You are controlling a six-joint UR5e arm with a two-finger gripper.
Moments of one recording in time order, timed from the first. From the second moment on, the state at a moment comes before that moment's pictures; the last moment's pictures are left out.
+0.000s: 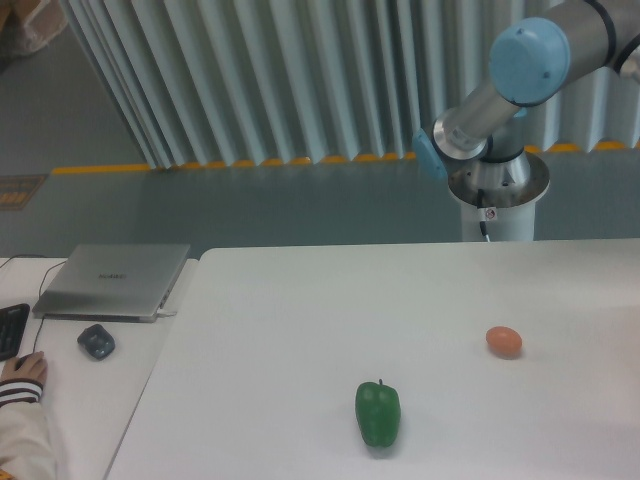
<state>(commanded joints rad) 2.77 -2.24 -1.24 -0.85 1.54 1.48</state>
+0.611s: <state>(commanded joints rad) 2.72 -2.09 -1.25 -1.26 1.44 1.49</state>
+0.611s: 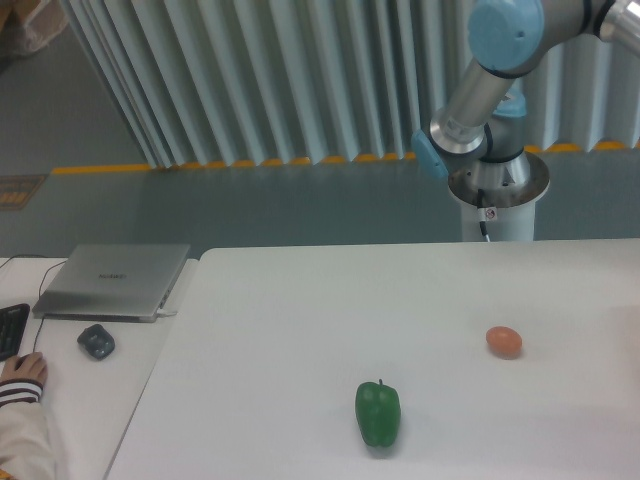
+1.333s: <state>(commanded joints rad) 2.50 -2.04 -1.27 -1.39 1.44 1.35</state>
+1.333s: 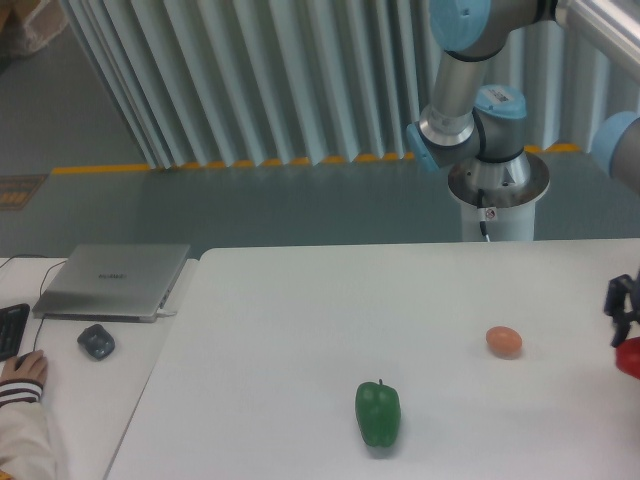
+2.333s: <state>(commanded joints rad) 2.32 -2.09 -1.47 -1.06 1.68 1.16</state>
